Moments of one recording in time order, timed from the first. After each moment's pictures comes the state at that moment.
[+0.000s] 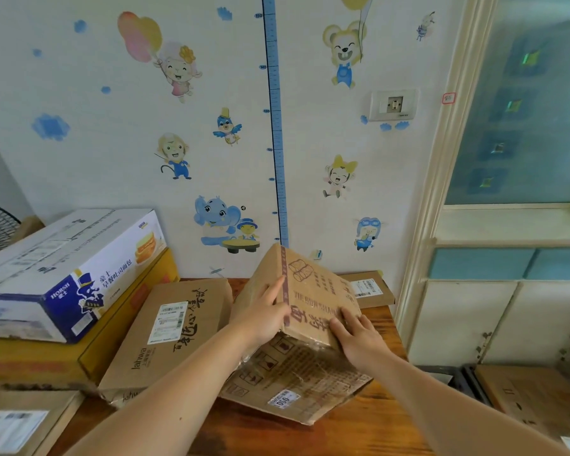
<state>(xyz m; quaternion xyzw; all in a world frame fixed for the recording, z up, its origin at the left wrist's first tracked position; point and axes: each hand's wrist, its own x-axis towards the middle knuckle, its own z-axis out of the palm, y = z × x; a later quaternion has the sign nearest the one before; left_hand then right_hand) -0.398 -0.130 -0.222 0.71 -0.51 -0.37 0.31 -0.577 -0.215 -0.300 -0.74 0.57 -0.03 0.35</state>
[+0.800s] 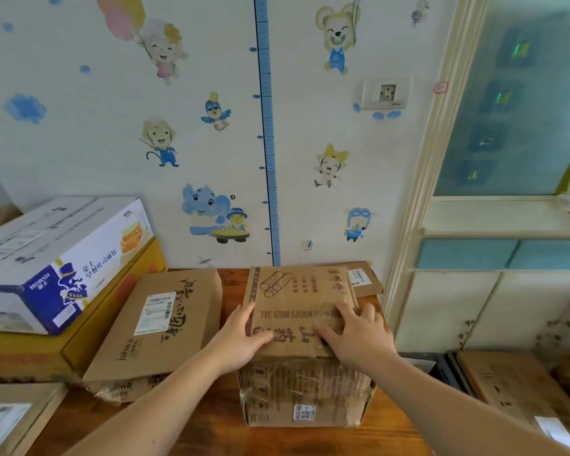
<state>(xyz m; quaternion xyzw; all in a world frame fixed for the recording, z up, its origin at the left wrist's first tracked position) -0.372 -0.106 -0.281 0.75 -0.49 -0.35 0.25 -0.587 -0.190 -0.284 -0.78 0.59 -0.03 0.19</state>
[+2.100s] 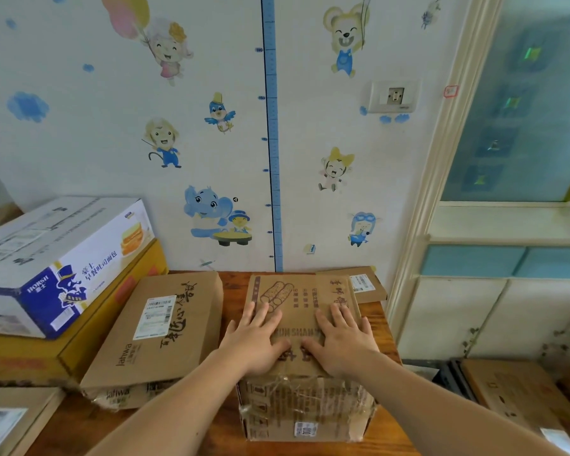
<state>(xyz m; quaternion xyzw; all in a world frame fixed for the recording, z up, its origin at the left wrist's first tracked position) -0.383 -0.138 -0.289 0.77 -0.62 -0.18 -0.04 -0.558 -0.203 -0.288 -0.85 0.51 0.09 0.14</state>
